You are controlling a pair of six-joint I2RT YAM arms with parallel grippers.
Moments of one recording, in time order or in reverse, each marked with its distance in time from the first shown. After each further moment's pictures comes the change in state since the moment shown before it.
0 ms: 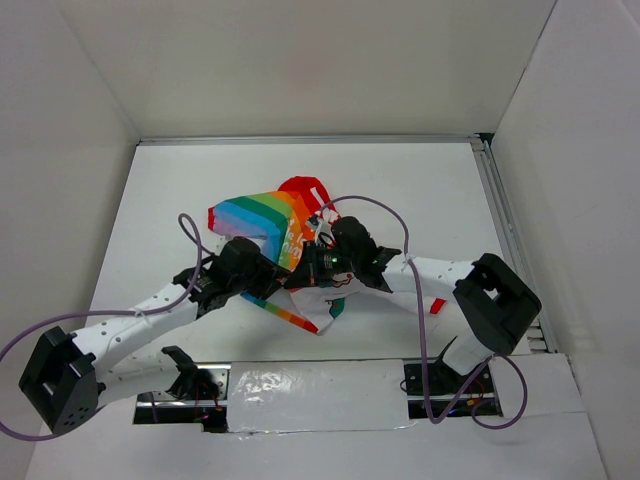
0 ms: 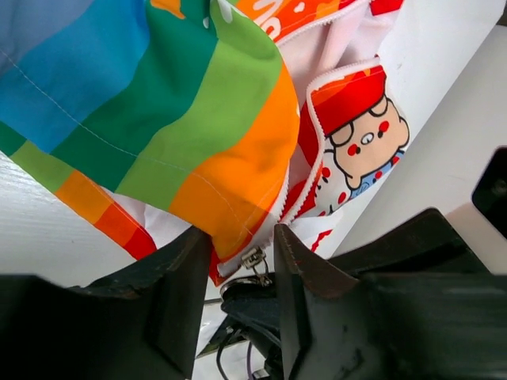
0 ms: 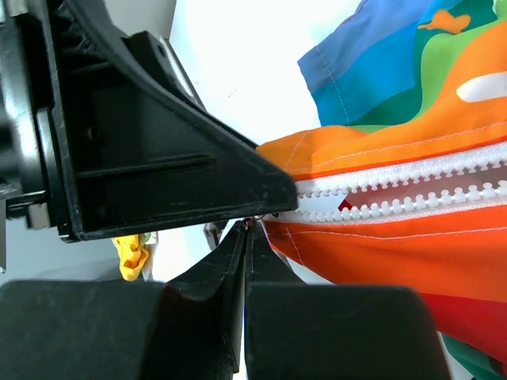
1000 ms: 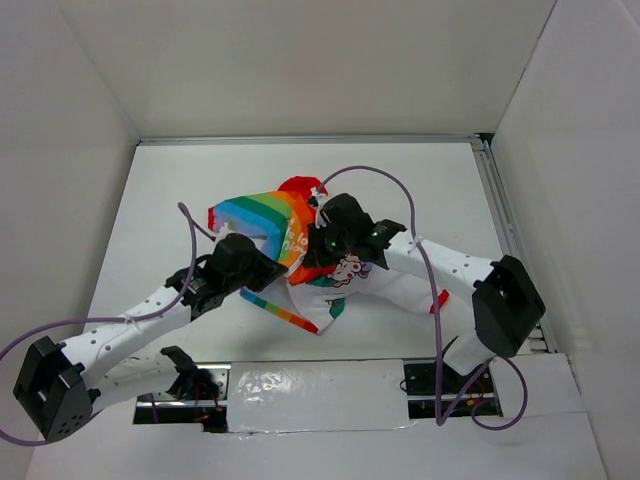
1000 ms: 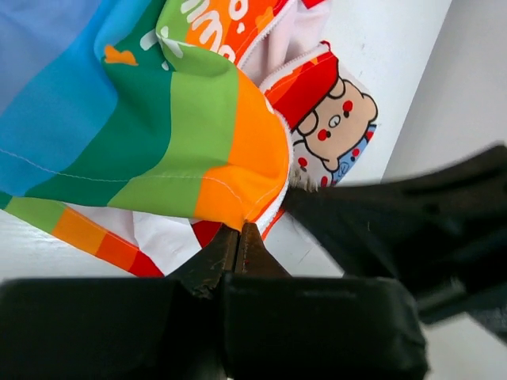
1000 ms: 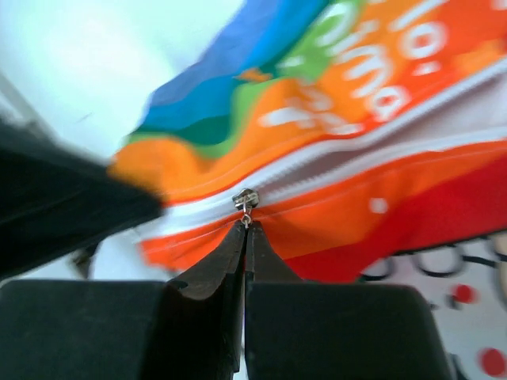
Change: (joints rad) left arm -0.012 -0.061 0.023 0.043 -0.037 0.216; right arm -0.019 -0.029 0.285 -0.568 0.317 -0.375
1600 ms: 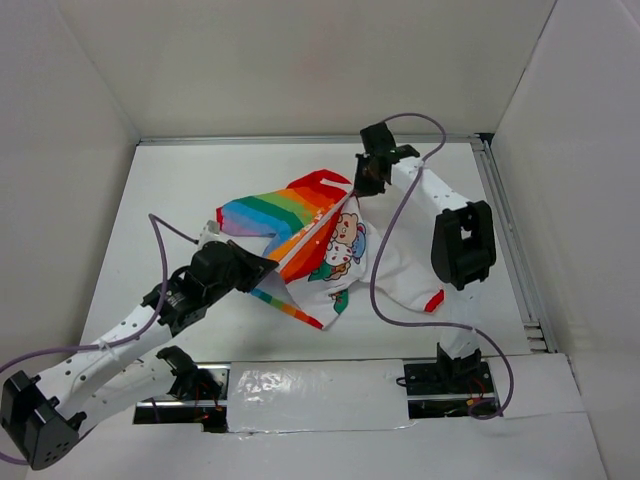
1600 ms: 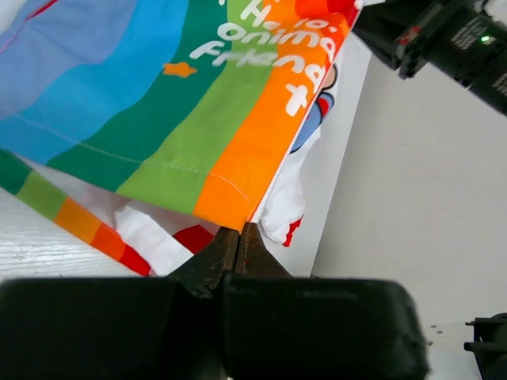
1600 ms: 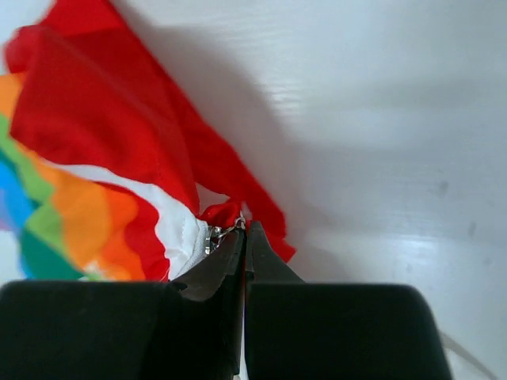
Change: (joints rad) left arm 0.014 -0.198 -0.048 -0.013 -0.022 0.000; right arm -0.432 0.490 0.633 -0.368 0.329 -0.008
